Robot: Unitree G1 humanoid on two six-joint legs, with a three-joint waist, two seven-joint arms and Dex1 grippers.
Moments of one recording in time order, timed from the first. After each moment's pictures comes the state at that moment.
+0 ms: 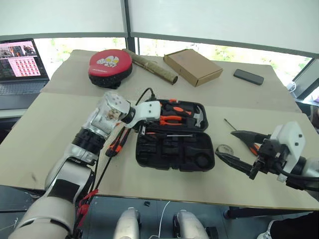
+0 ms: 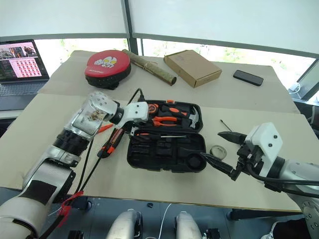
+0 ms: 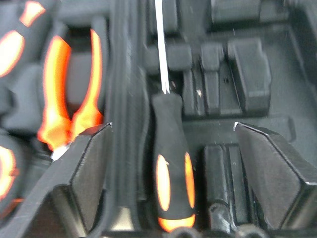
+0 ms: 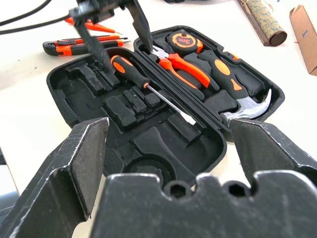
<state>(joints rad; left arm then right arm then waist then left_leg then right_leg) -0.99 0.50 -0.37 0.40 0.08 0.27 -1.40 0.14 -0.87 -0.49 -0.75 0.77 0.72 0.71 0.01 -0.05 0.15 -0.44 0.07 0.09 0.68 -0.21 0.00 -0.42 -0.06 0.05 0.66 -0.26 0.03</state>
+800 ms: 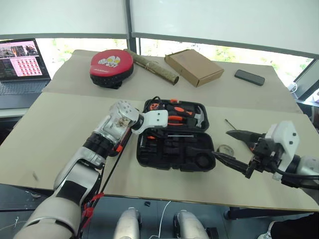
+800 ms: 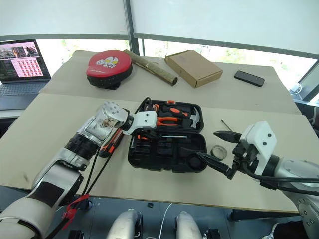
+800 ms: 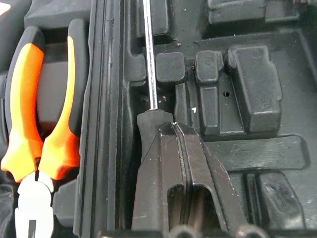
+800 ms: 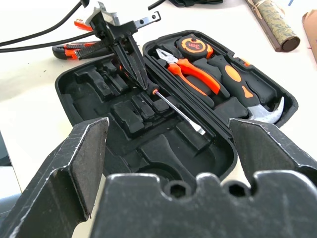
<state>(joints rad) -0.97 0.40 -0.46 0.52 0.16 0.14 -1.30 0.10 -0.87 -0.44 -0.75 0.77 0.72 0.71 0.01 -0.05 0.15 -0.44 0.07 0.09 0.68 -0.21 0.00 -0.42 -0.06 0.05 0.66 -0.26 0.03</state>
